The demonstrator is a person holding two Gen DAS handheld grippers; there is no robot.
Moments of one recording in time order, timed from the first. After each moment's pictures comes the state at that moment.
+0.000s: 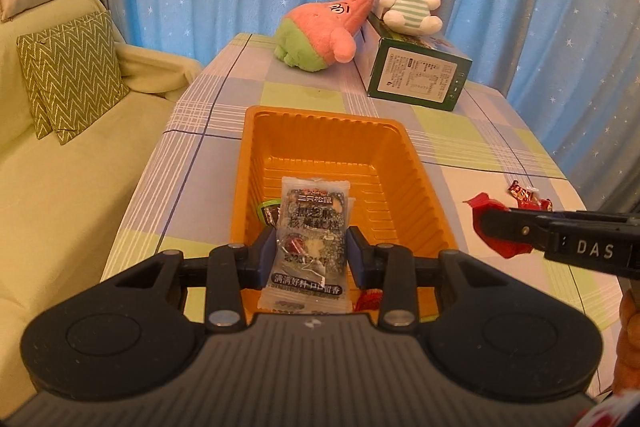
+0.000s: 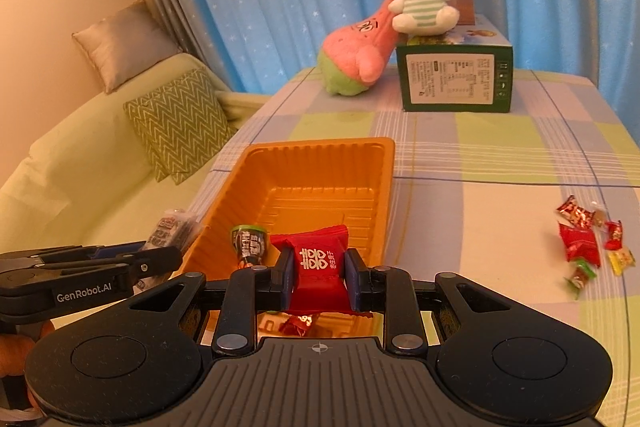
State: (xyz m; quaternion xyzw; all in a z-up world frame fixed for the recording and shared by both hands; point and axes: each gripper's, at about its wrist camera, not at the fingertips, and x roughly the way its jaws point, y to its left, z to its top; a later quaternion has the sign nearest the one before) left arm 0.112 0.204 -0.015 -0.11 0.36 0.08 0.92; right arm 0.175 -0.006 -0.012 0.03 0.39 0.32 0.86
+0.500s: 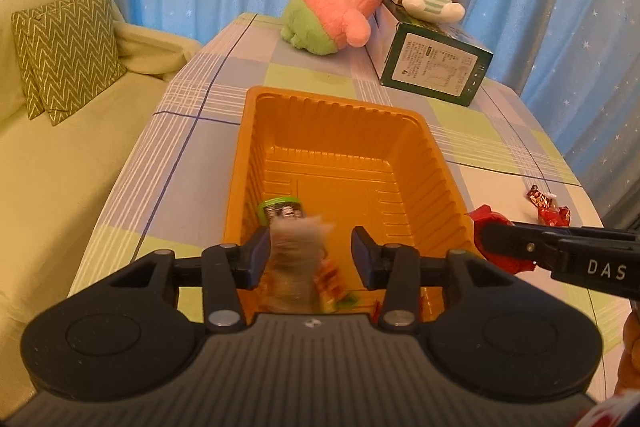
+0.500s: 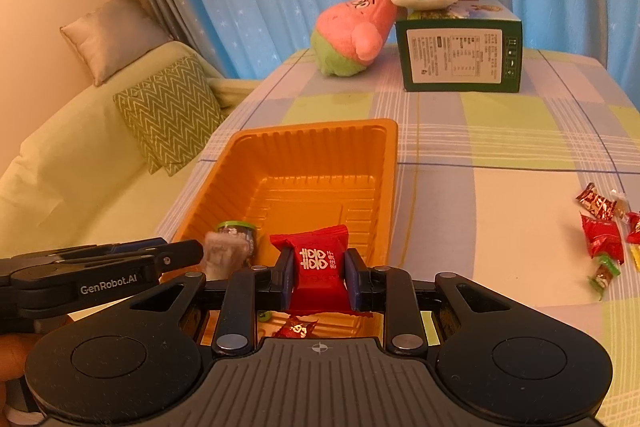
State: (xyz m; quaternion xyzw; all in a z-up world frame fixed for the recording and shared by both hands) left arm 0.141 0.220 -0.048 -0.14 0.38 0.08 0.91; right arm 0.200 0.007 -0.037 0.03 0.41 0.31 0.86
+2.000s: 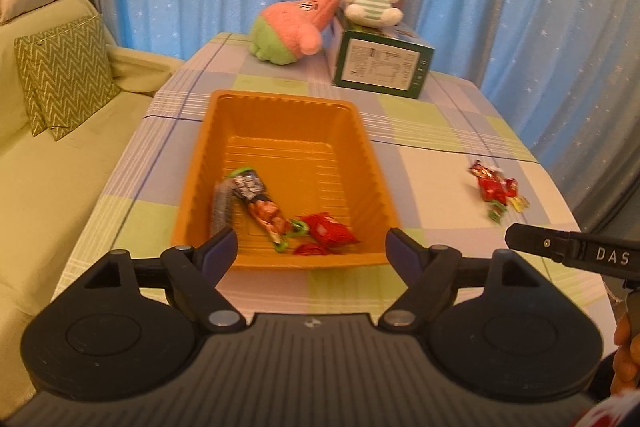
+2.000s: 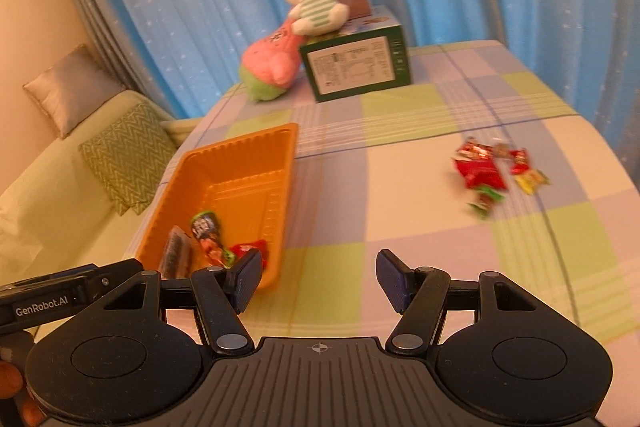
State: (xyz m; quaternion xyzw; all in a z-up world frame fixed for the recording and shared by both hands) left arm 0.065 0.135 -0.002 -0.11 0.36 0.07 0.93; right arm 0.127 -0.105 -0.012 0.09 0.39 0.22 0.89
